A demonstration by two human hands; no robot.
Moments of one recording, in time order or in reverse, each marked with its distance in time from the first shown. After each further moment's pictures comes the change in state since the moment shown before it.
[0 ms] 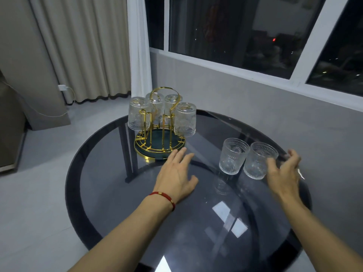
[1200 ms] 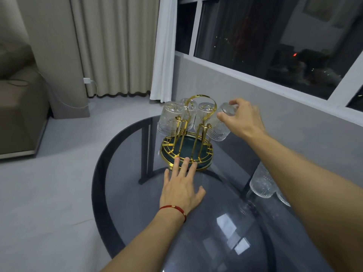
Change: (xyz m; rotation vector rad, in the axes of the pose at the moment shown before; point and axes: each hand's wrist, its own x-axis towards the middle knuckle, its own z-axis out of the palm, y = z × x) left_hand 0.003 -0.076 0.018 0.110 0.071 -0.155; right_hand 0.021 -0.224 0.146 -0.315 -0.299 -0.538
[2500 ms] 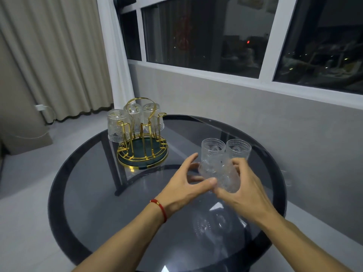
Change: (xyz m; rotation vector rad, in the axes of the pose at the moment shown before) left_hand -0.034 0.118 -0.023 -1.058 -0.382 0.144; right_hand -0.240 0.126 -0.073 0.273 -0.060 0.209
